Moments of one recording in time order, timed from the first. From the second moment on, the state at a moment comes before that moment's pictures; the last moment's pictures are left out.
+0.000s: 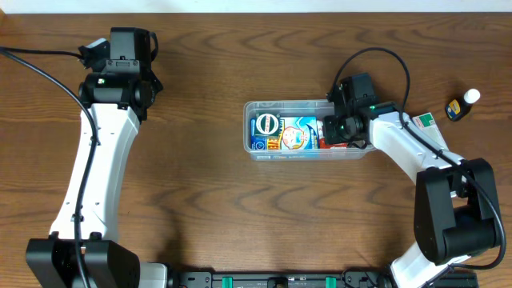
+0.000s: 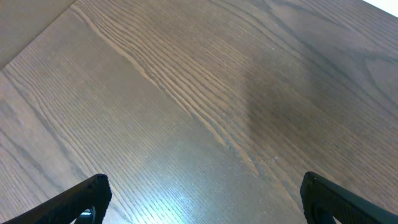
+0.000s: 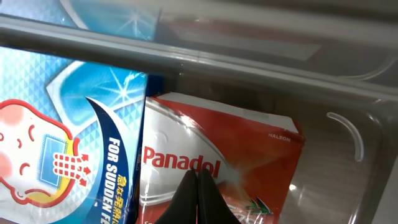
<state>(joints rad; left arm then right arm) -0.04 1.58 1.47 -0.95 -0.53 -0.59 0.24 1.81 1.10 -0.52 -0.14 0.12</state>
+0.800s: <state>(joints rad) -0.04 1.58 1.47 -0.95 -0.53 -0.59 -0.18 1.42 1.32 -0.98 0.02 0.05</state>
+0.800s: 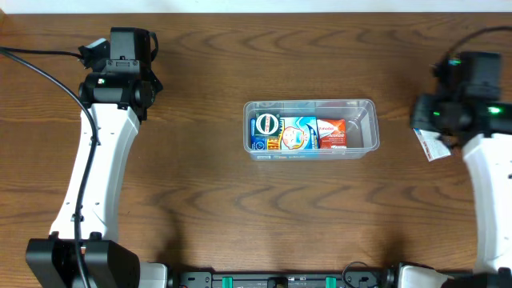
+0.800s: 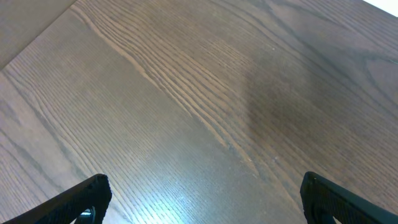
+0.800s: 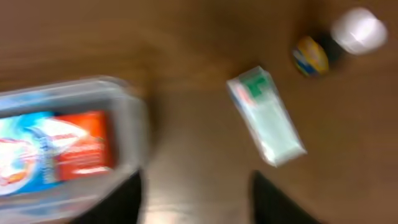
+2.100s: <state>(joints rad) -0.04 1.58 1.47 -0.95 -0.53 -0.59 -0.41 1.89 1.32 -0.74 -0.06 -0.51</state>
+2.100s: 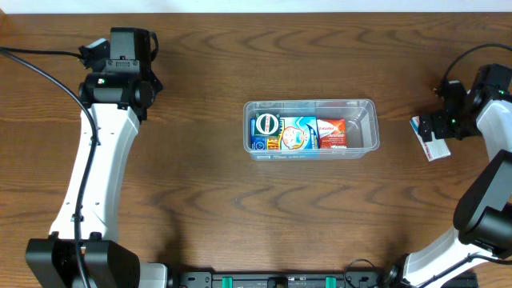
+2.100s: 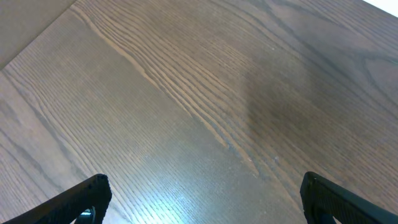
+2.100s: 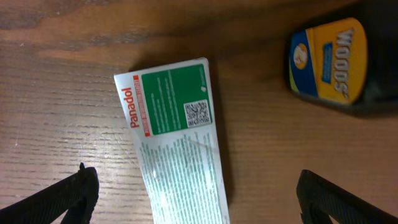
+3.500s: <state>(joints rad) -0.04 1.58 1.47 -0.95 -0.53 -0.59 -0.29 2.01 1.59 -0.99 -0.14 -0.40</state>
